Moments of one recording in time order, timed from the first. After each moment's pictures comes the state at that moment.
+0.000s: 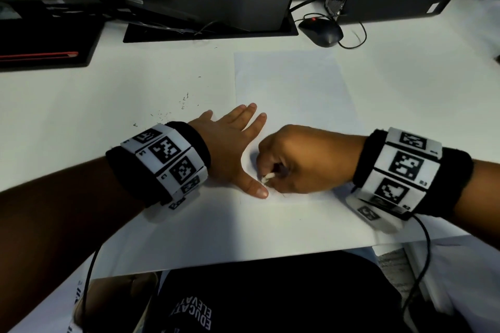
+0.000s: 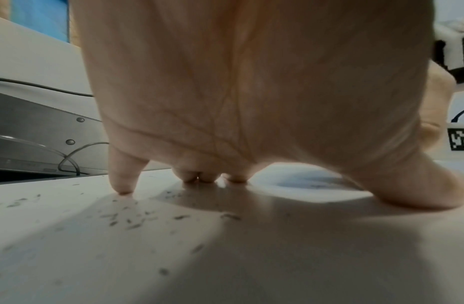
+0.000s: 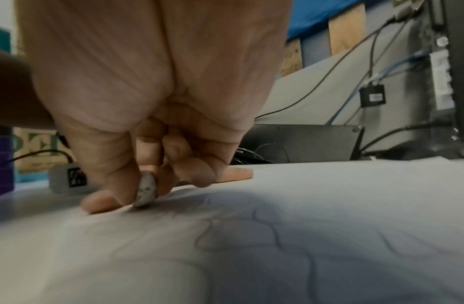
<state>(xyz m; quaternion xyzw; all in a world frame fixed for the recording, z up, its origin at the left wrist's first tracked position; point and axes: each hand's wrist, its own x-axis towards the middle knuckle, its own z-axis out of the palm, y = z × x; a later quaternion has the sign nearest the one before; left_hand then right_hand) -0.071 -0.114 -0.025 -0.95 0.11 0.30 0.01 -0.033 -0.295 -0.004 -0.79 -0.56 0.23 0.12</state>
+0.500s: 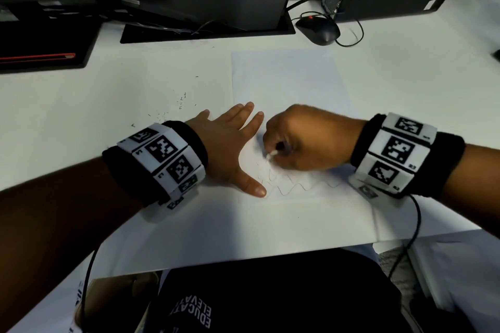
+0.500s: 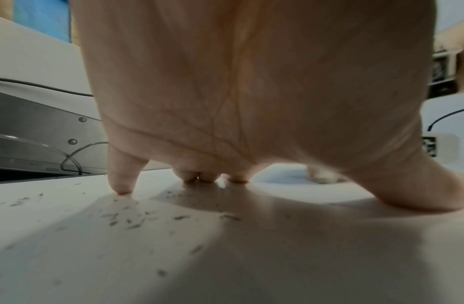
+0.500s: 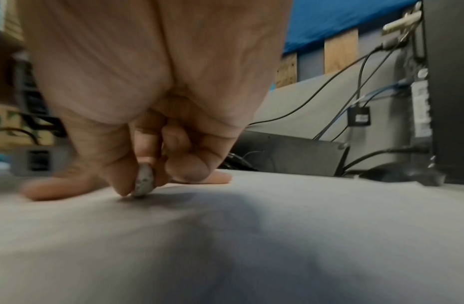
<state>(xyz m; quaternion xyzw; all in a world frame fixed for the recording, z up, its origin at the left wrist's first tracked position) -0.071 -0.115 -0.022 -0.94 0.11 0.31 0.01 -0.019 -0.300 -0.003 -0.82 -0.53 0.18 0.12</state>
